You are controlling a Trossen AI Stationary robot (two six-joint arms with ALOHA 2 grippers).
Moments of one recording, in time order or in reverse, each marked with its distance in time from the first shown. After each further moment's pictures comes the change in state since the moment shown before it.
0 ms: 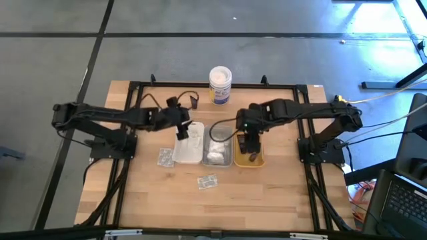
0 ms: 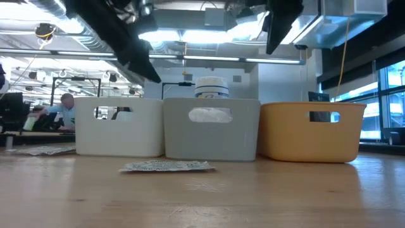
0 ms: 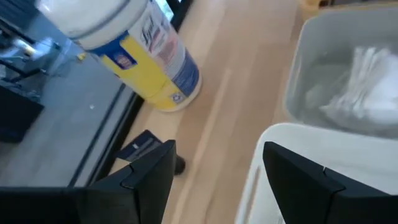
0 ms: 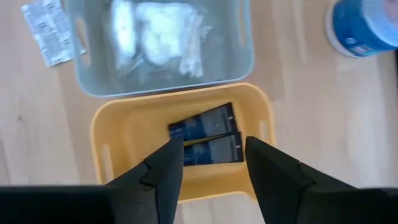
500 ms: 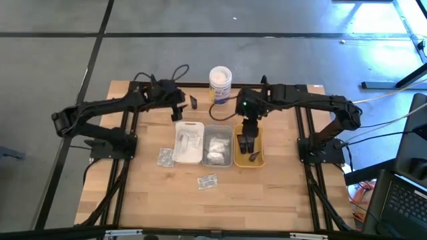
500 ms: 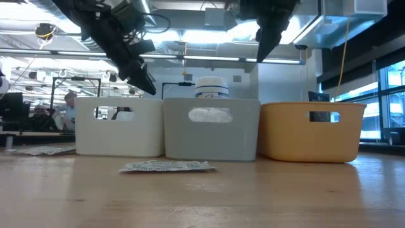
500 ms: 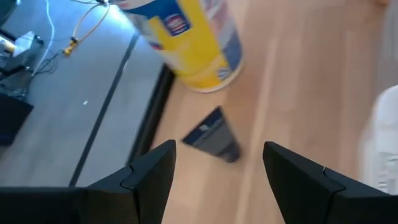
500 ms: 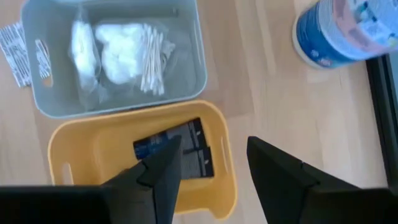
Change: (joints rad) left arm 0.442 0.023 0.000 0.034 0.385 0.328; right arm -0.196 0.000 0.003 0.052 -0.076 -0.159
